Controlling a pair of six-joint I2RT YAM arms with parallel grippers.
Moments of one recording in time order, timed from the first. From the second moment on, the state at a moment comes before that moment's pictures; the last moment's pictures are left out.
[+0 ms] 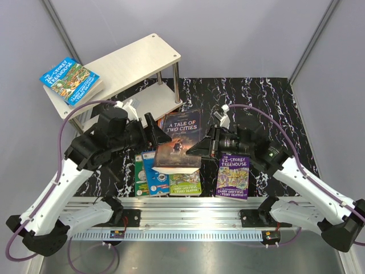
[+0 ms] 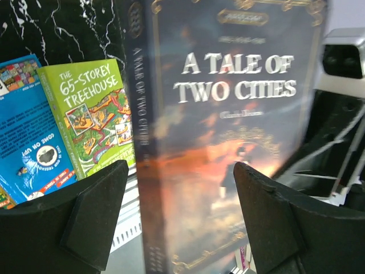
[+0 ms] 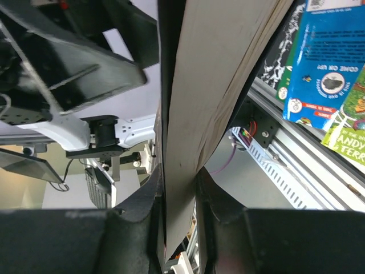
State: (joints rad) left arm -0.63 0.98 1.29 -0.89 0.20 -0.86; right arm 0.76 1.01 1.01 -0.30 -0.54 1.13
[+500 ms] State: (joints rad) left arm -0.62 0.96 1.23 -0.77 0.23 -0.91; right arm 0.76 0.92 0.79 -0.03 -0.53 1.30
